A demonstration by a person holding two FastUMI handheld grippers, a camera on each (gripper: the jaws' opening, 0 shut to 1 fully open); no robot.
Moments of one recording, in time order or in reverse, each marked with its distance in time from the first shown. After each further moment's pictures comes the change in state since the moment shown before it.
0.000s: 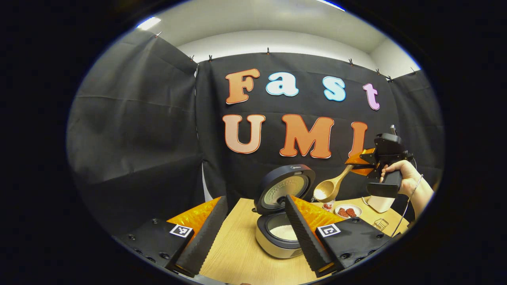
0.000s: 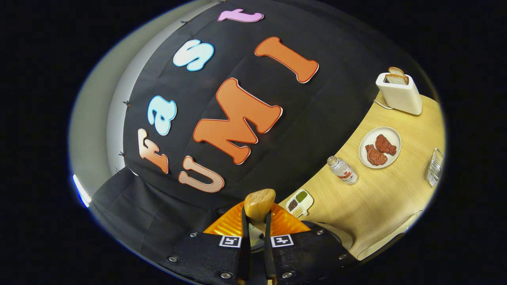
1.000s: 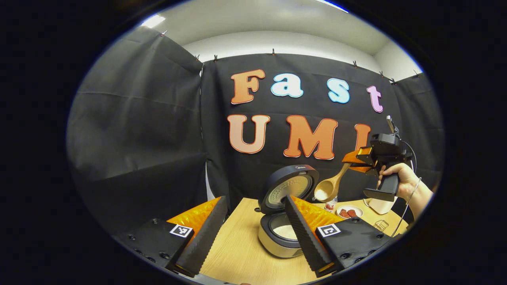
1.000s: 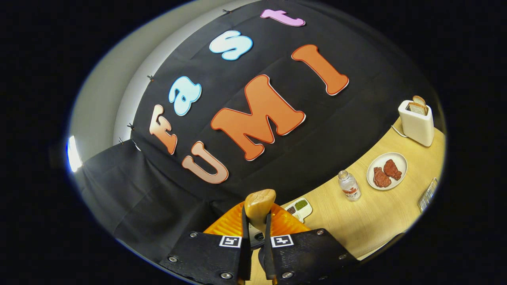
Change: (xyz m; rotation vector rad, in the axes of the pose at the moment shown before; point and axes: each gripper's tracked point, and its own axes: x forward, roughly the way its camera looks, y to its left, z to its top) left arm -0.006 0.012 -0.002 -0.013 -0.005 0.021; right arm 0.007 0.029 -0.013 -0.232 -0.043 0.051
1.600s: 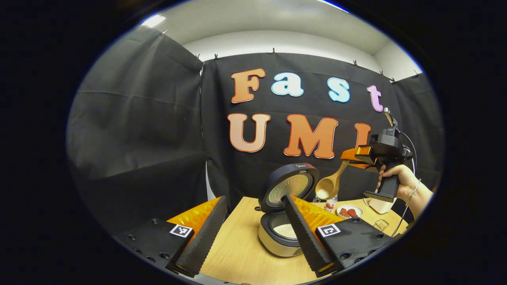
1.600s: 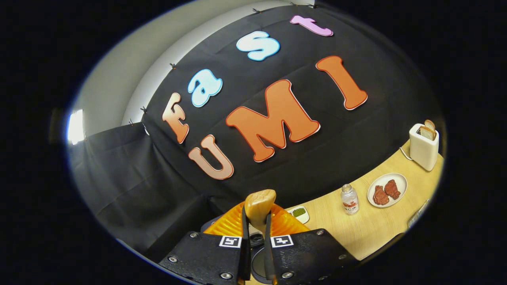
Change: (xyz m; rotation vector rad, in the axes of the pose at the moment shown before) left arm 0.000 0.000 -0.004 -0.007 0.006 -0.003; right arm -0.003 0.014 -0.002 -0.170 -0.032 0.069
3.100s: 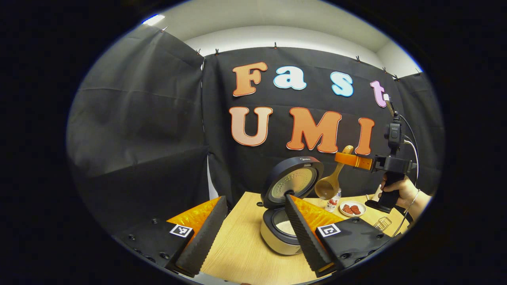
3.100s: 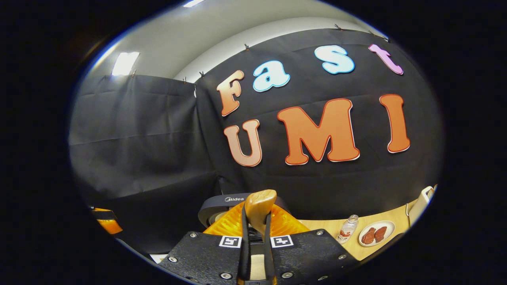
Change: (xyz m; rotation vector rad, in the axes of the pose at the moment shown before) left arm 0.015 0.003 -0.018 0.005 0.046 0.022; right arm -0.004 0.041 -0.042 -0.467 -0.040 0.234
